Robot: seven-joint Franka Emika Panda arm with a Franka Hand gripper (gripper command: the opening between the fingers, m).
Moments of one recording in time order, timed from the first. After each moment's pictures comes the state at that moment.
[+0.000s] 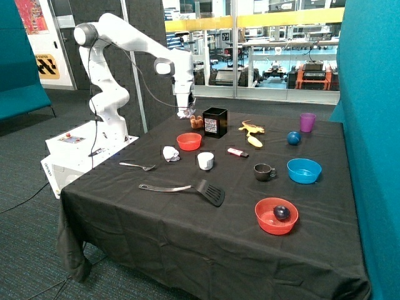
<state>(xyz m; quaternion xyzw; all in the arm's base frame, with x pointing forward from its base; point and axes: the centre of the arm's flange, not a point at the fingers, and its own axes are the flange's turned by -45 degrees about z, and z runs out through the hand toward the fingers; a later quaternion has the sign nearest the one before) 0.464 0.039 0.416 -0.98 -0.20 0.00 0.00</state>
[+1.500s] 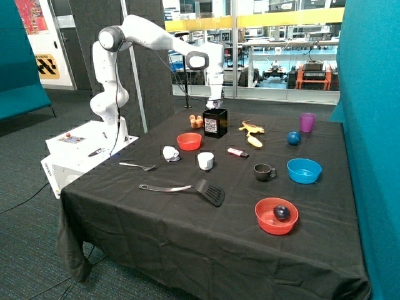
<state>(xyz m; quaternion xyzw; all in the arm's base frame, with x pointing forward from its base) 0.558 0.159 0.428 -0.97 -0.24 0.00 0.00</state>
